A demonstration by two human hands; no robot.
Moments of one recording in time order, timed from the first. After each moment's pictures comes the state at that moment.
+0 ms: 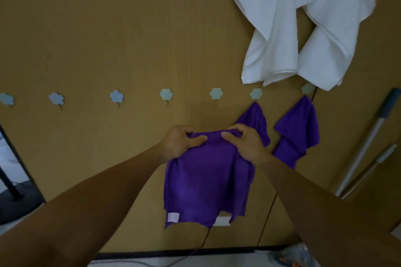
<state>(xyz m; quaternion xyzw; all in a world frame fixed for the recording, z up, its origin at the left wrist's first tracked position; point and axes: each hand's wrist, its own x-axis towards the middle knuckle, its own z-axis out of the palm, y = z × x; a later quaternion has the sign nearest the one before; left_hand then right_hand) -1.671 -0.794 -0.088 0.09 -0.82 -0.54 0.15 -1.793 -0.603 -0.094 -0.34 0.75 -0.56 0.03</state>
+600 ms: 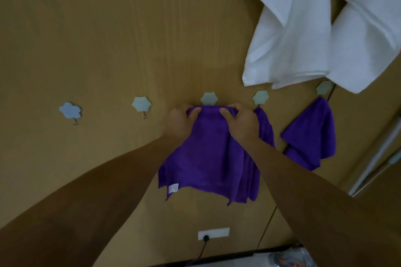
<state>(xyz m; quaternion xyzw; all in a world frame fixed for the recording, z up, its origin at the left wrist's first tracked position) -1.841 -0.854 -0.080 0.14 -0.87 -0.30 0.36 -1.936 -0.693 -0.087 -0.24 0.84 -0.47 -0.16</state>
